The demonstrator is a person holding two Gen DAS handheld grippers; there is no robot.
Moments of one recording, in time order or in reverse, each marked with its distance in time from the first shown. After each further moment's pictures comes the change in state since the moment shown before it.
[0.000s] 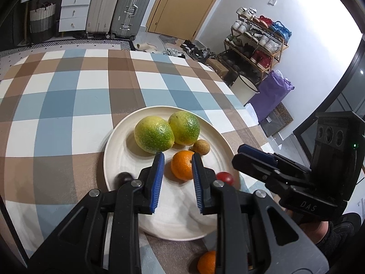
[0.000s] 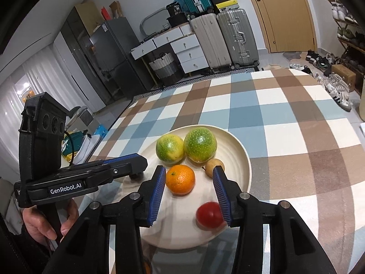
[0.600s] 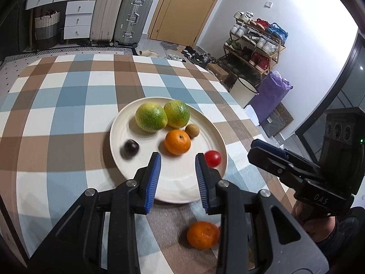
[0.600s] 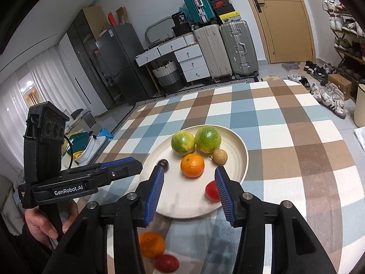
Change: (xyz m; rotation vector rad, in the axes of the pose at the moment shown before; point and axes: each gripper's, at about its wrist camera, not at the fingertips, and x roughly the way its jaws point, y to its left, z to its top) left arm -0.055 -0.025 -0.046 0.023 -0.046 0.029; right arm -0.053 0.024 -0.025 -0.035 -0.060 -0.008
